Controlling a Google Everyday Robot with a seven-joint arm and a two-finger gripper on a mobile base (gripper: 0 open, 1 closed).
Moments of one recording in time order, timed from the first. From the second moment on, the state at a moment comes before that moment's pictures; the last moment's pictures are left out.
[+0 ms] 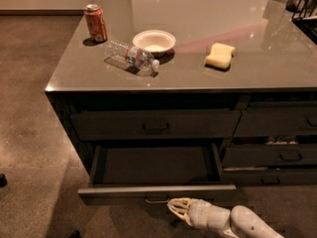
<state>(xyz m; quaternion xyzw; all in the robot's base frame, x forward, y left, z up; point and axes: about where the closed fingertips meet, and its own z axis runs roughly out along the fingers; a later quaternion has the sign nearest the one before) 0.452 -0.075 0.384 -0.48 0.65 0.27 0.52</state>
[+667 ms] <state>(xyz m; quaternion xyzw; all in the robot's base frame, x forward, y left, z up) 0.467 -0.070 0.374 -0.48 0.65 0.27 0.52</state>
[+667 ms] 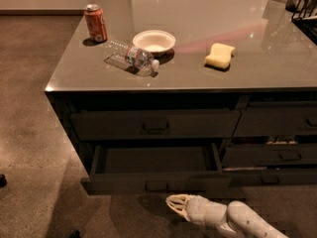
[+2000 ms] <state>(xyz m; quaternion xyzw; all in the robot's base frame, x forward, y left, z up) 0.522 -0.031 0.357 -0.50 0.62 0.30 0.53</state>
